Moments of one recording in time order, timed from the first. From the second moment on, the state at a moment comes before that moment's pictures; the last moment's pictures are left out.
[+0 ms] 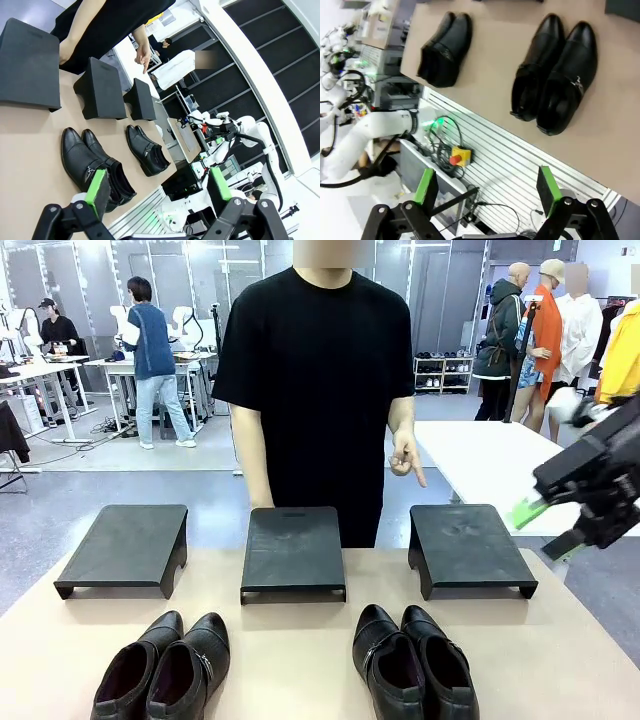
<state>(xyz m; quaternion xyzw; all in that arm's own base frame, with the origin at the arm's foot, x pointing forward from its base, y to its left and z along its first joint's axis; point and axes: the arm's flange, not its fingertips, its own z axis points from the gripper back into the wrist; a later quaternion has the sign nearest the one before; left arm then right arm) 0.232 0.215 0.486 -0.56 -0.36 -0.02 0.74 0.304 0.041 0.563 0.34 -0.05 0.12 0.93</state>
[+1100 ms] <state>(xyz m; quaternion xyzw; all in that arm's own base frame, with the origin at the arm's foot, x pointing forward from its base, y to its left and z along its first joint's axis) 0.232 0.215 0.487 -0.56 -0.36 -0.02 0.74 0.349 0.161 0.411 0.14 -0.02 0.06 0.99</state>
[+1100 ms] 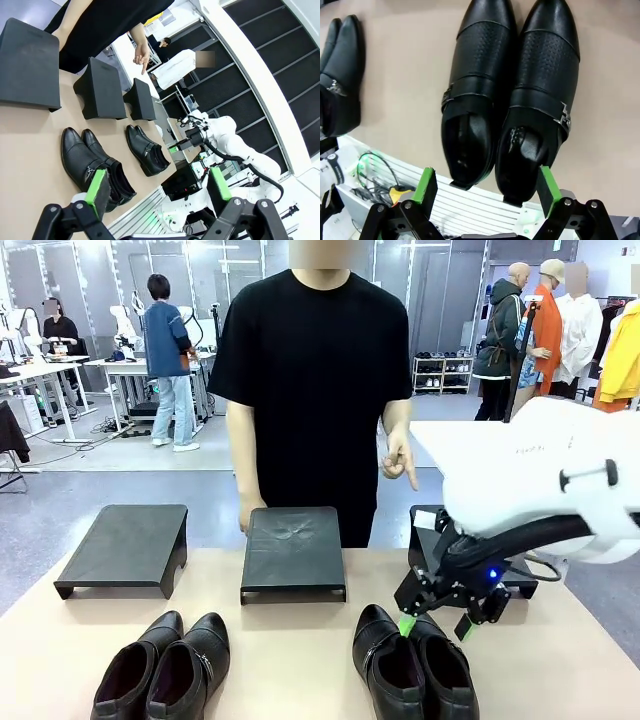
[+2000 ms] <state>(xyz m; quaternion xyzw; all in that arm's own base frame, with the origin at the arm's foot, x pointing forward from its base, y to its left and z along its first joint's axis) 0.232 0.215 0.487 -0.56 -0.36 -0.02 0.74 0.355 0.180 0.357 0.07 0.01 0.06 1.00</state>
